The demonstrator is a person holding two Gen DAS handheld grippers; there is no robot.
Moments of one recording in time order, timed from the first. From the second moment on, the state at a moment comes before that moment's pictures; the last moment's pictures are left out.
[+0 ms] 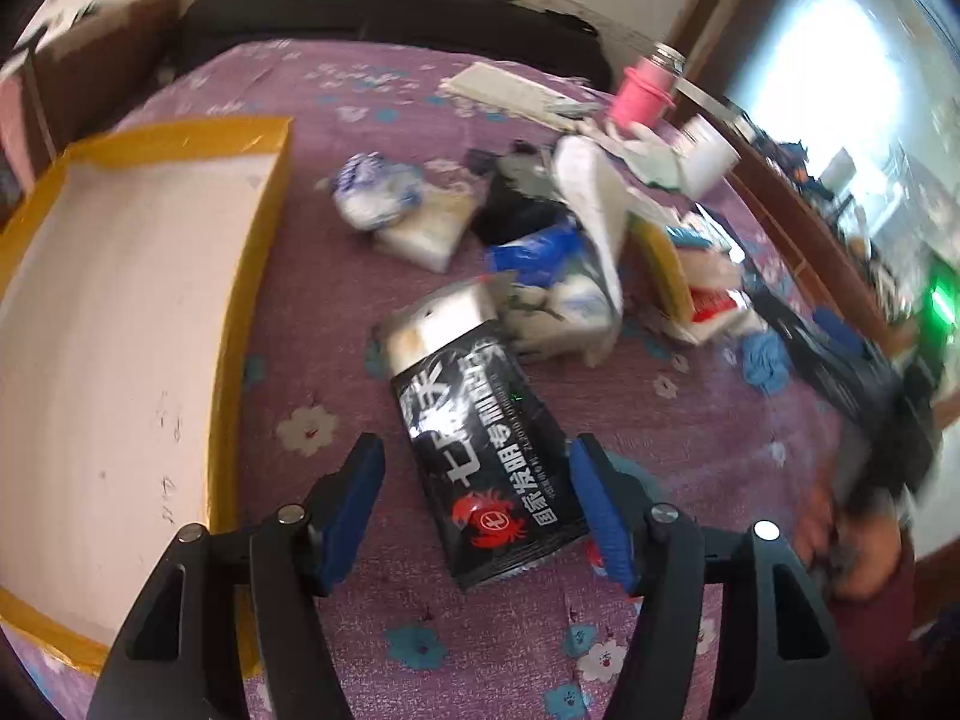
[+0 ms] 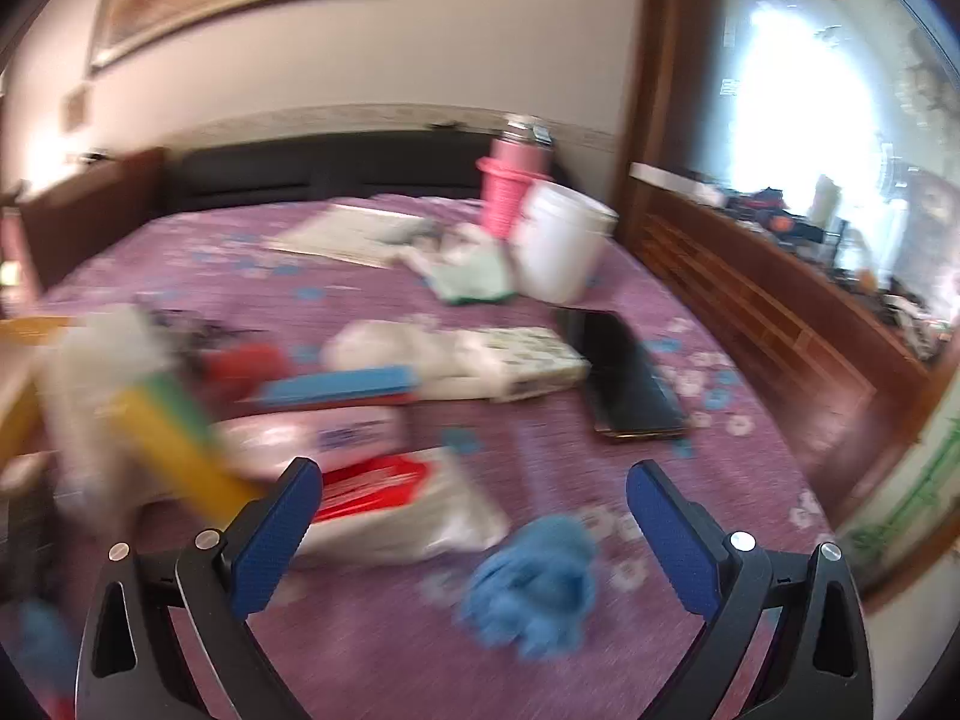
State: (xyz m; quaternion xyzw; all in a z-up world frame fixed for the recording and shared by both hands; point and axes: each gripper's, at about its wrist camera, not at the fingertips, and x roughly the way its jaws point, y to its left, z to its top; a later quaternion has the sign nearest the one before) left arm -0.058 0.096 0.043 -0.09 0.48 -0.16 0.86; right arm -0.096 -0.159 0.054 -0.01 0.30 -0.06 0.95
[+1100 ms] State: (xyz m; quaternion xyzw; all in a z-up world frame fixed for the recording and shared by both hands) left arm -0.068 0.135 0.084 -0.18 0.43 -0.20 0.86; right arm -0.108 -0.043 0.015 -0.03 0.47 0.22 0.85
